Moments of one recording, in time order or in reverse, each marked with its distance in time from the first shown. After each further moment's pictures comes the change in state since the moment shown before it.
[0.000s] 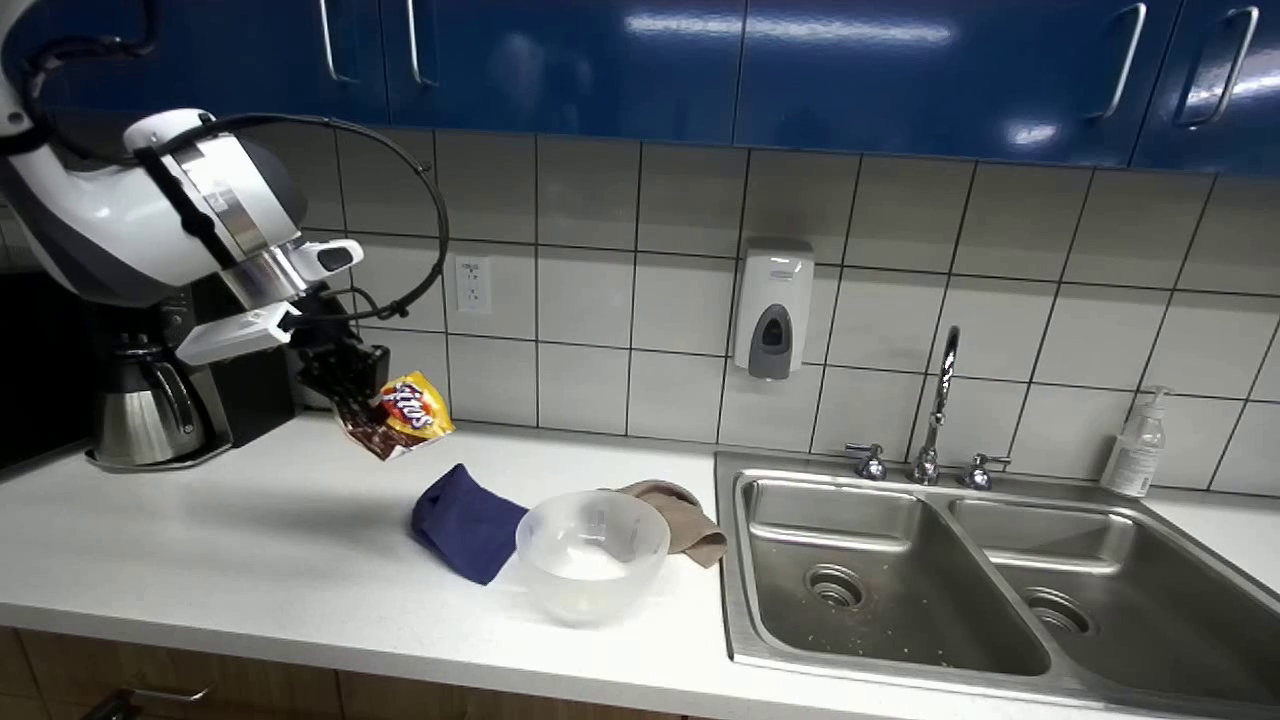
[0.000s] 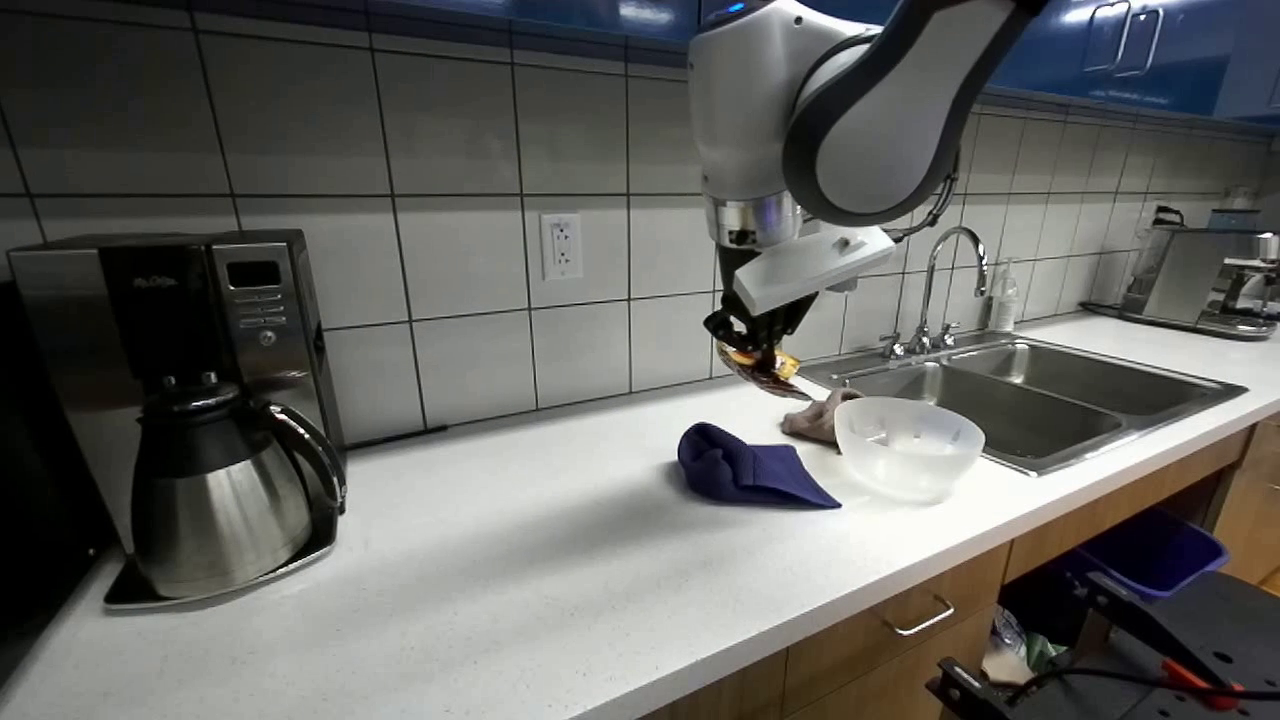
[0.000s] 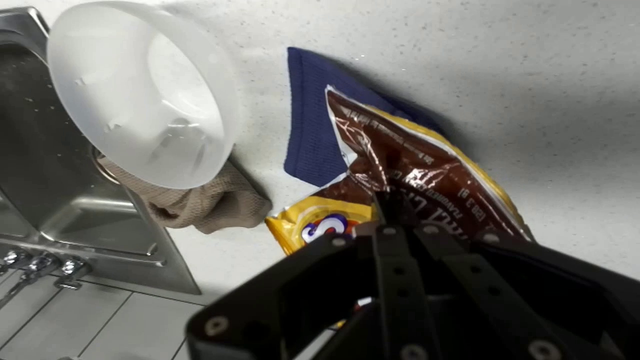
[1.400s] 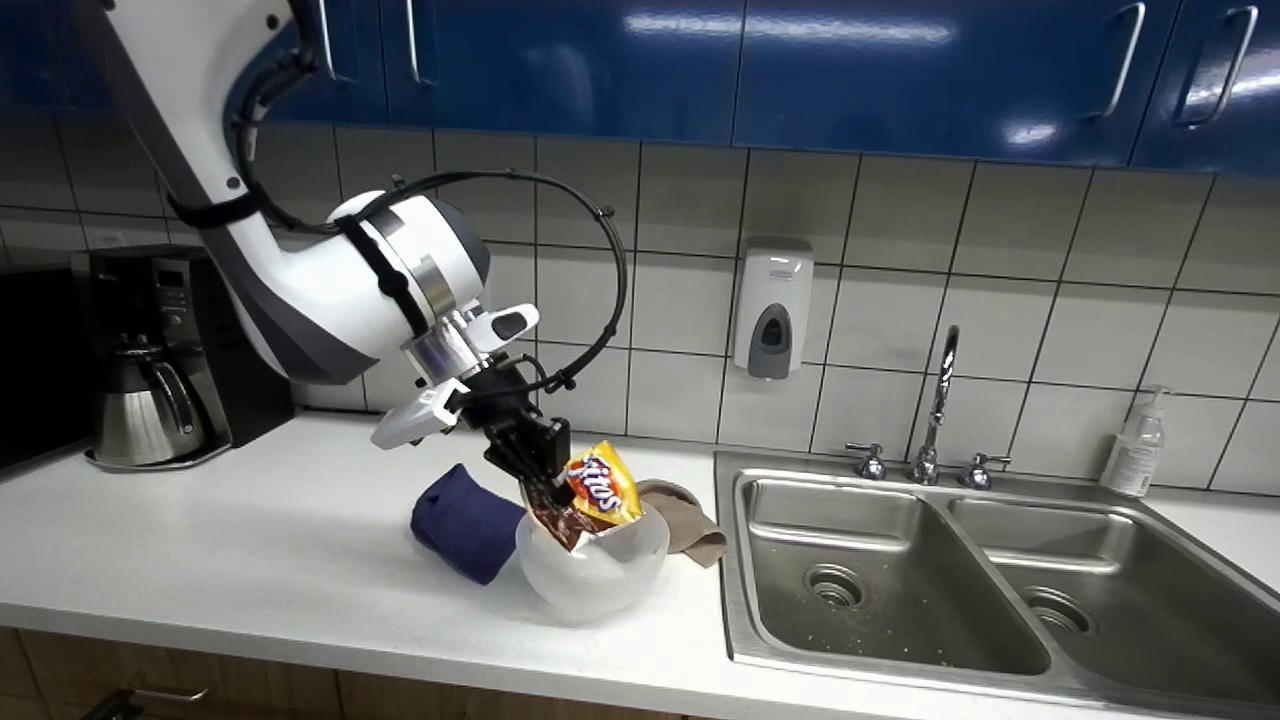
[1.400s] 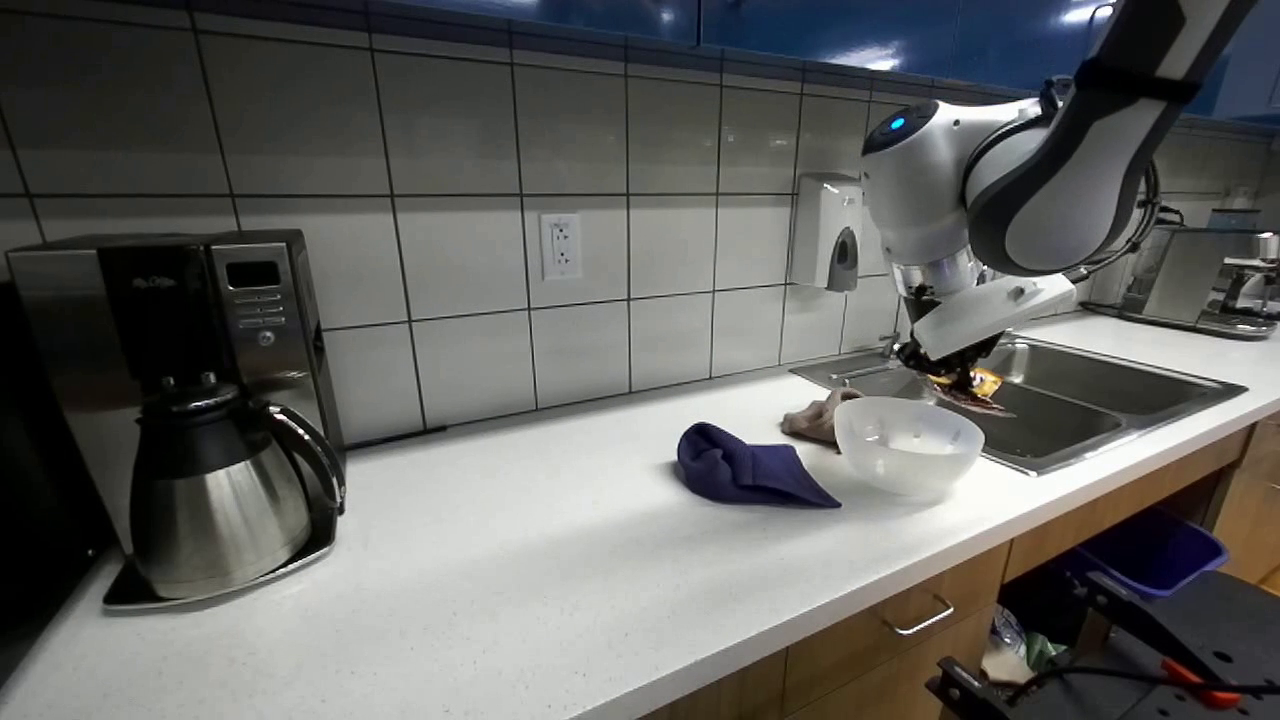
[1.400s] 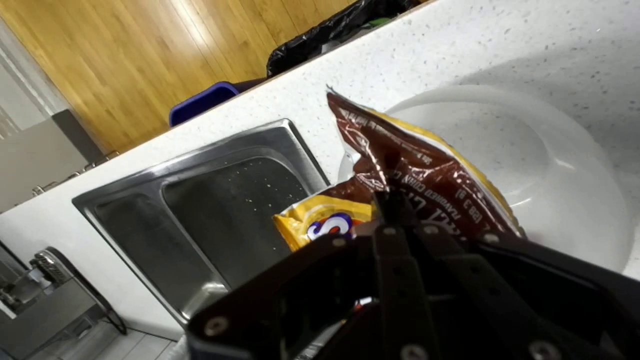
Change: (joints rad) arm -0.358 0.090 -0.128 -0.031 -0.376 -0.005 0.214
